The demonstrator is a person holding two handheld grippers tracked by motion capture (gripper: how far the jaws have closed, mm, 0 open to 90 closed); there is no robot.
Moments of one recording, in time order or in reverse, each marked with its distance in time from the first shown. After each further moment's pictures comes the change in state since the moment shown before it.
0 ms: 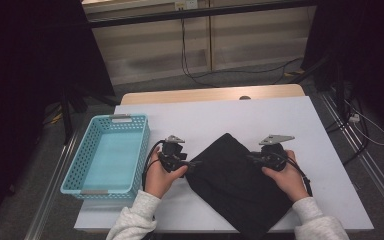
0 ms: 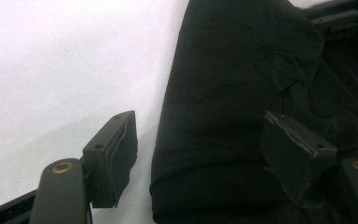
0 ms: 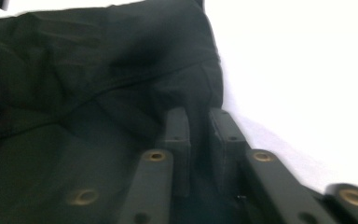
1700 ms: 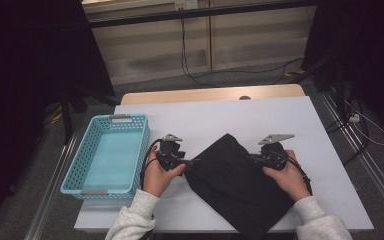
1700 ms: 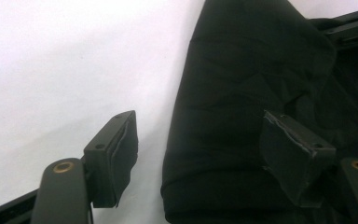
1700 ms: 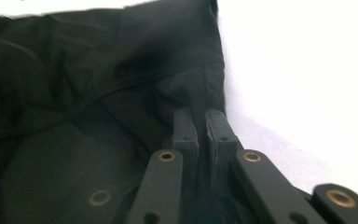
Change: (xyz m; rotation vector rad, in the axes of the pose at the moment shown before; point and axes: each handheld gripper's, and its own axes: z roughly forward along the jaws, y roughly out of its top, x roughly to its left) left arm 0.005 0.003 -0.007 -0.023 0.014 -0.007; right arm 0.004 0.005 -0.007 0.024 0.034 0.007
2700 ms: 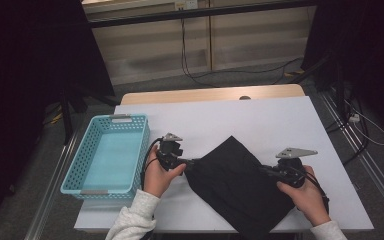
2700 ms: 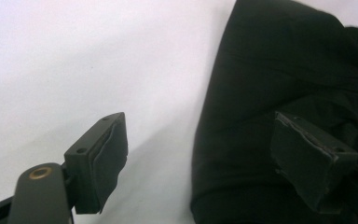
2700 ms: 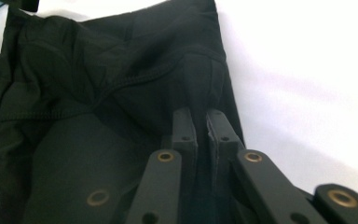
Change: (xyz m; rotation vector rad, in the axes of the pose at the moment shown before) left arm -0.002 0.001 0.001 -0.015 0.032 0.026; right arm 0.012 -0.040 -0.047 -0.049 -0.010 0.080
